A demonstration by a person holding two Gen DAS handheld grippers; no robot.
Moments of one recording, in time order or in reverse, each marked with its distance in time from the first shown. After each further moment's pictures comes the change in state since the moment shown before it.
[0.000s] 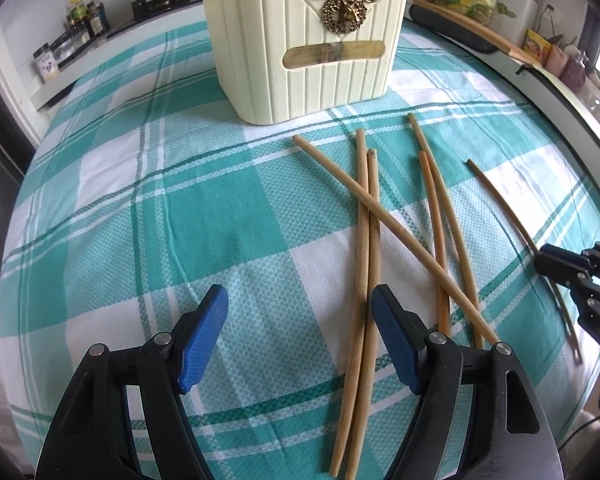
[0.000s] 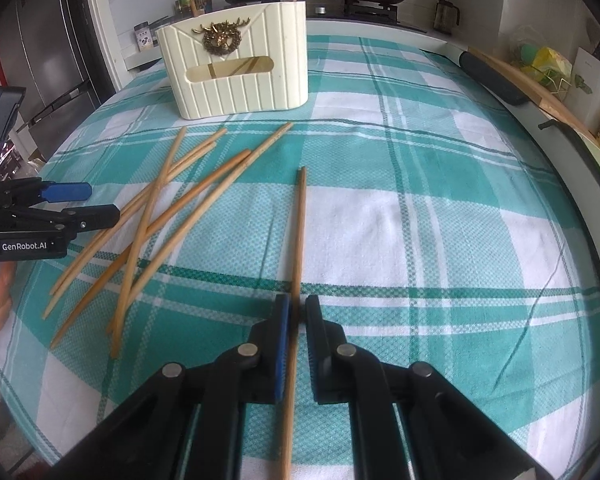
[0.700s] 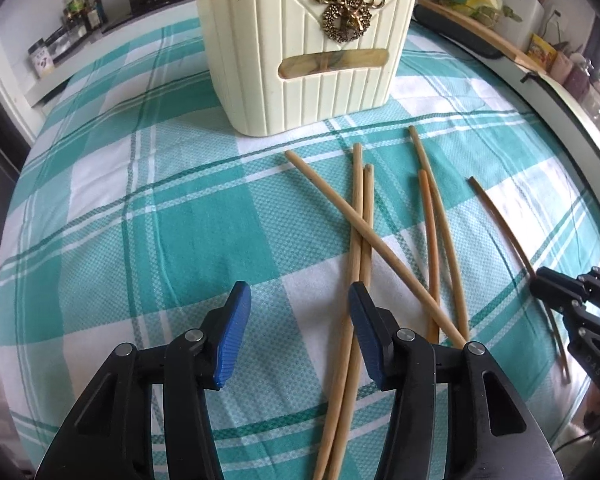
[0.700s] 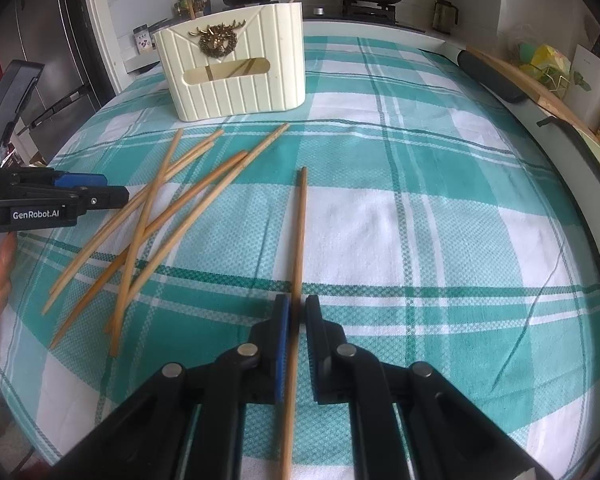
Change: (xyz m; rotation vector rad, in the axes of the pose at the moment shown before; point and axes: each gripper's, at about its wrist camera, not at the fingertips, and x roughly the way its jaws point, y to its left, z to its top) left arm 0.005 -0.002 0.019 -0.017 0.036 -0.014; right arm -0.001 -0.003 -0.001 0.010 -0.005 0.007
